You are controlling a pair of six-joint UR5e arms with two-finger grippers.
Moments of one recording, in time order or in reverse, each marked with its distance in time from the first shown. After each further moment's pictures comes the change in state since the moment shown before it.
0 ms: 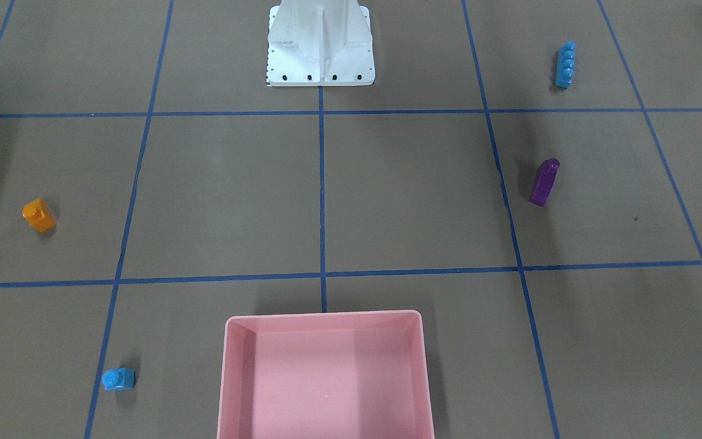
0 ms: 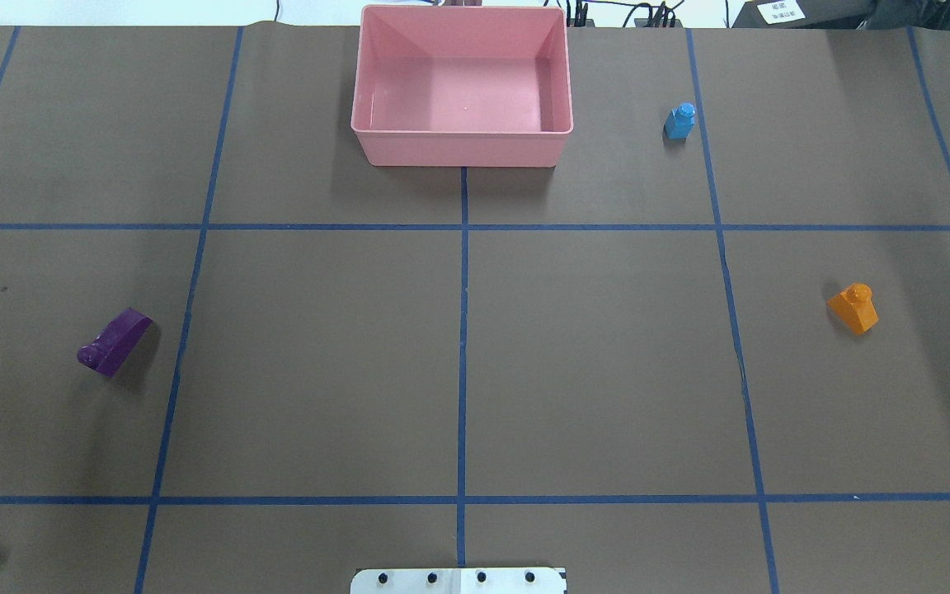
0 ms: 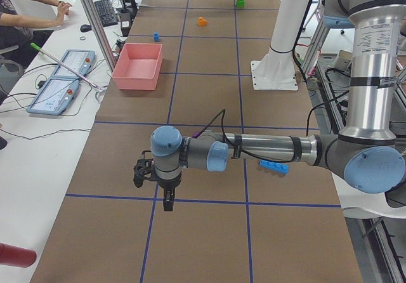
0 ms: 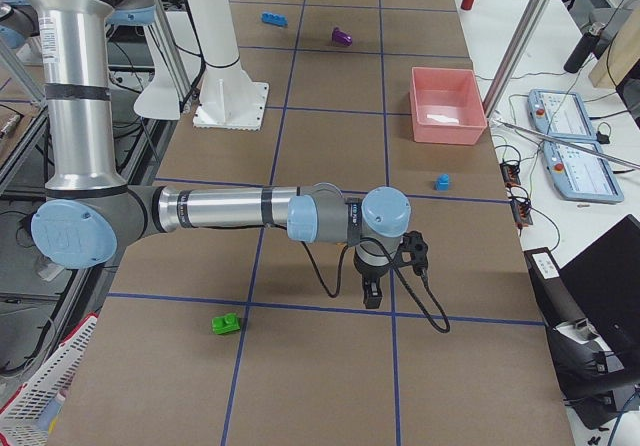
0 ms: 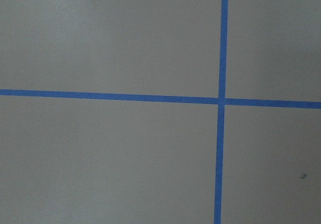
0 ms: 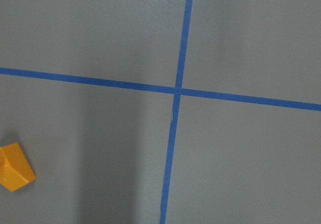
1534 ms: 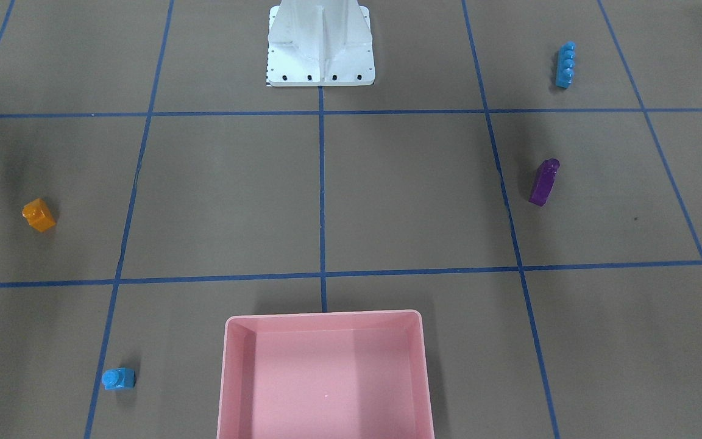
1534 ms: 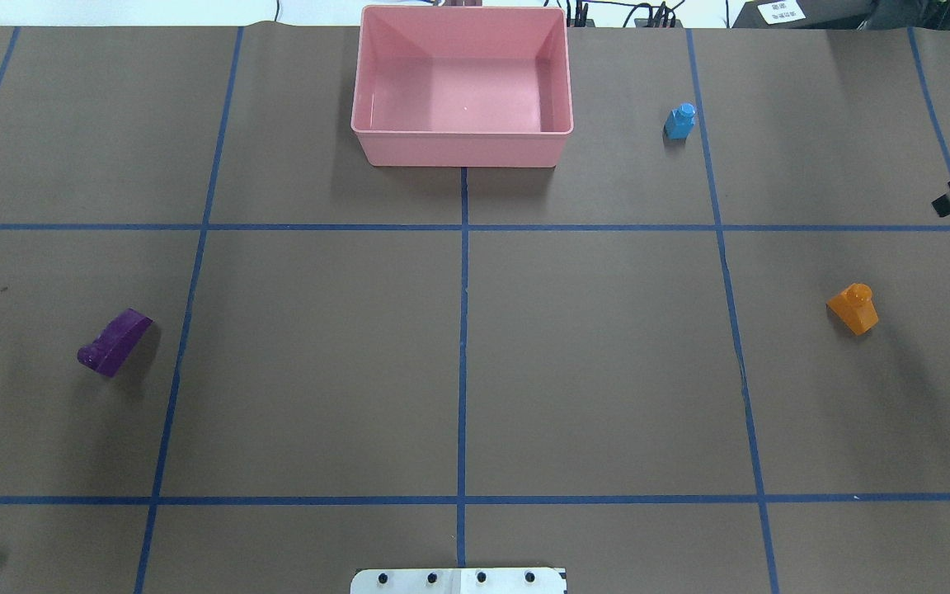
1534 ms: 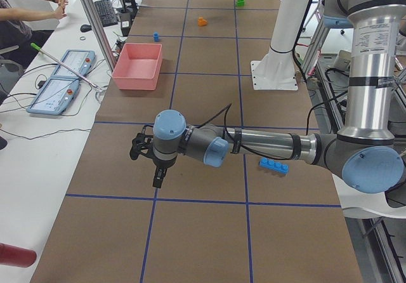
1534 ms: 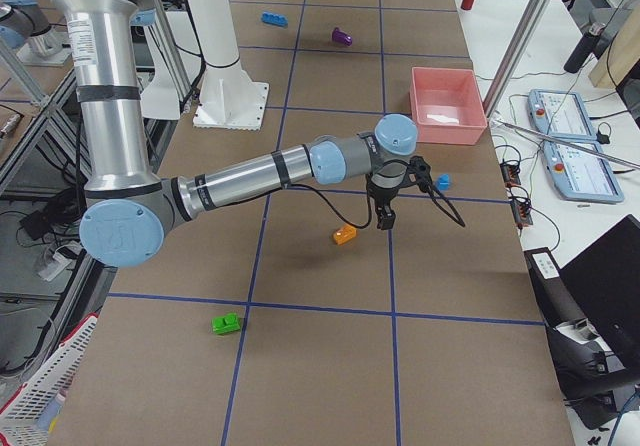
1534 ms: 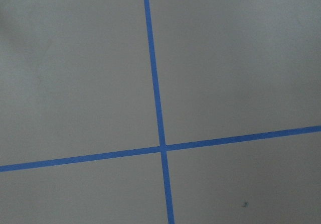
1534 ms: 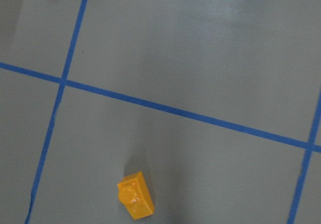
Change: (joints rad) left arm 0.025 -0.002 -0.047 -0.204 -0.115 -0.010; right arm -0.315 0.069 0.188 0.086 0.000 0.265
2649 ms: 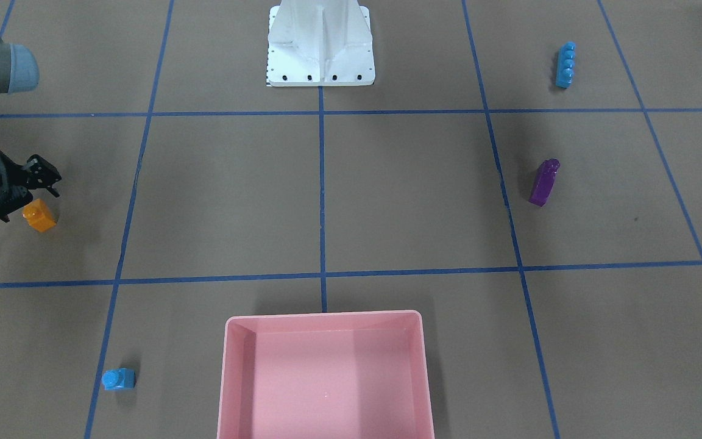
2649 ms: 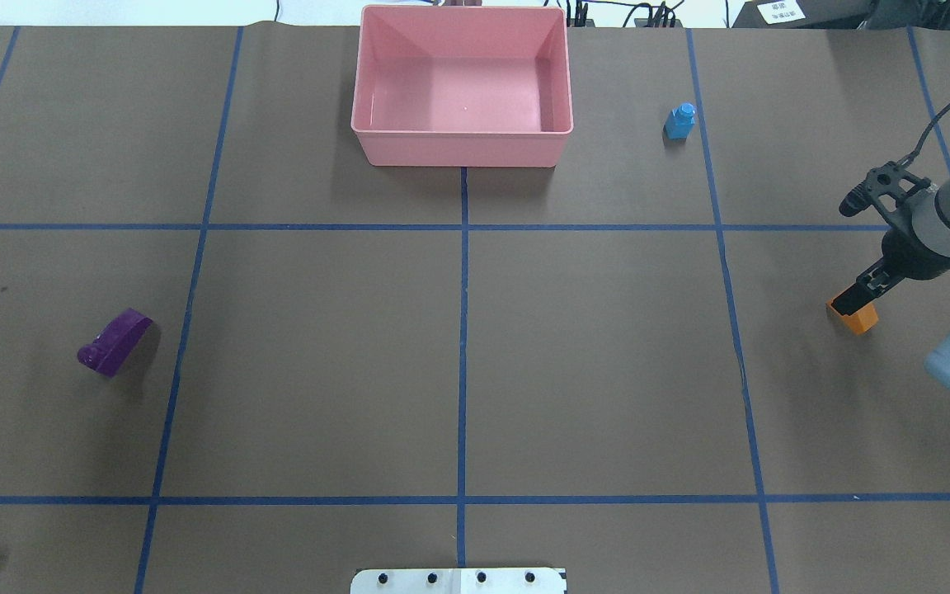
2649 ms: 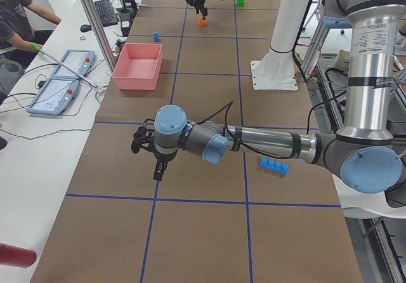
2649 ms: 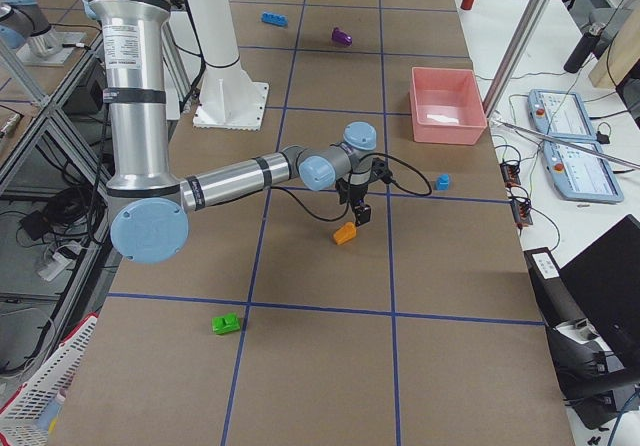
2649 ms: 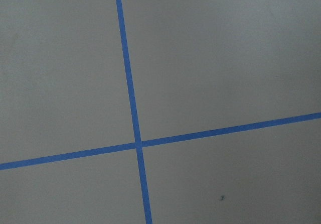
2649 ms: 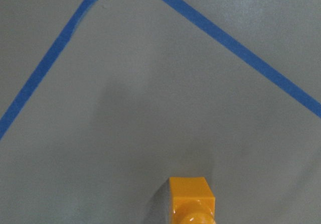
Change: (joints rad) left arm 0.014 0.001 -0.021 -0.026 -0.012 -0.038; right arm -0.295 -0.056 -0.085 0.206 -0.208 -0.049
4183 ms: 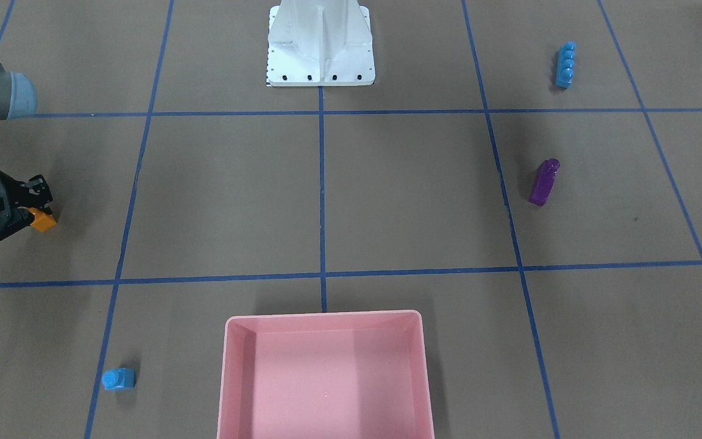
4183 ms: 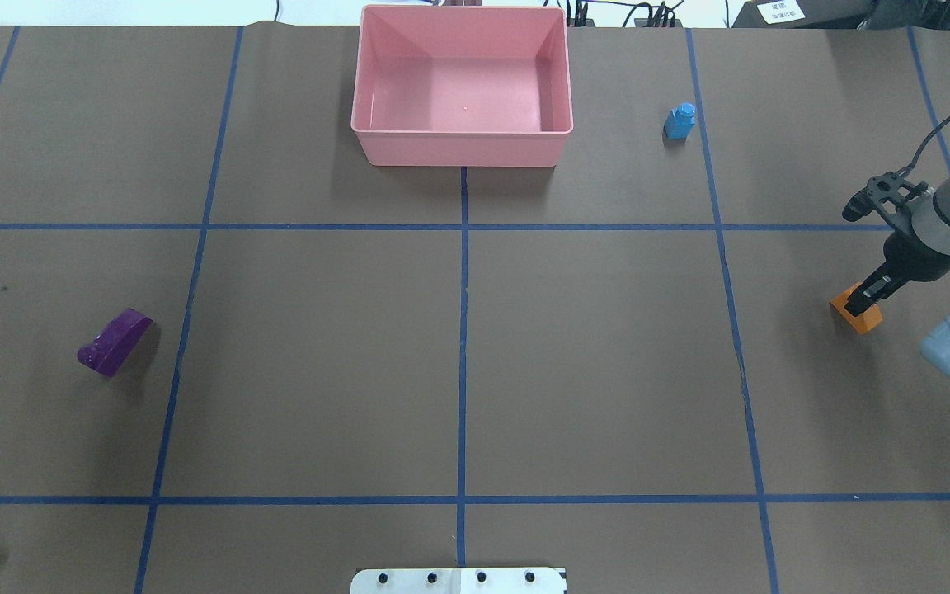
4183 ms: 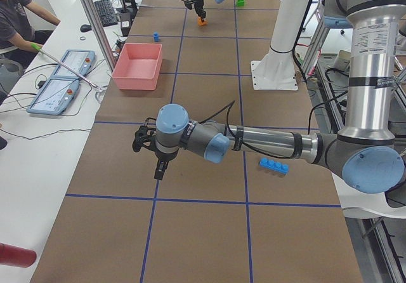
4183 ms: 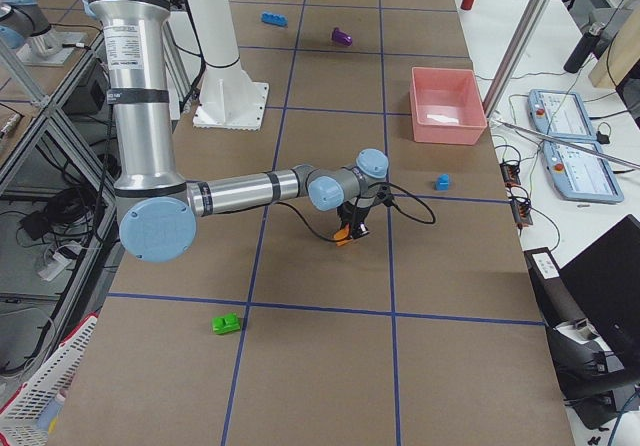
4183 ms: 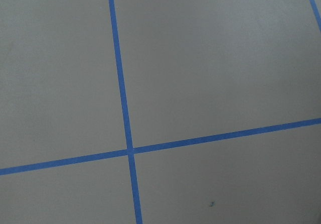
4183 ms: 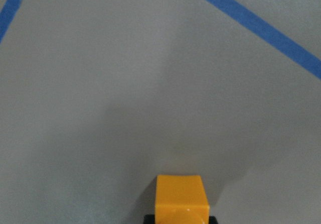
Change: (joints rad) left arm 0.000 0.009 -0.014 -0.003 -0.001 0.001; right arm 0.041 0.028 -0.113 0.003 0.098 -0.042
